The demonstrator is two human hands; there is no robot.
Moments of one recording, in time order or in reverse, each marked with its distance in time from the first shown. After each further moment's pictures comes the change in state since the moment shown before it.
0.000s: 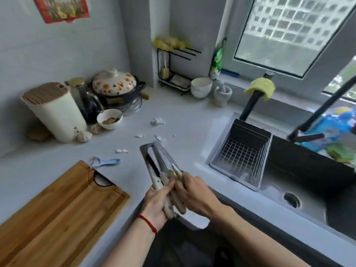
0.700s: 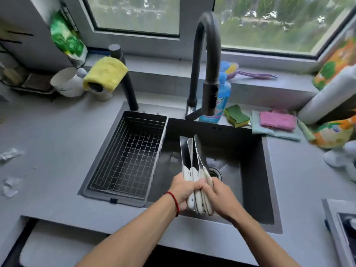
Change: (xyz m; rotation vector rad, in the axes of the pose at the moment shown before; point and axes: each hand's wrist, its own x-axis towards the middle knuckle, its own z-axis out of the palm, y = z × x) left_hand 0.099 -0.303 0.414 0.569 -0.317 -0.317; right_hand -0.099 0.447 -0.217 0.467 0.291 0.565
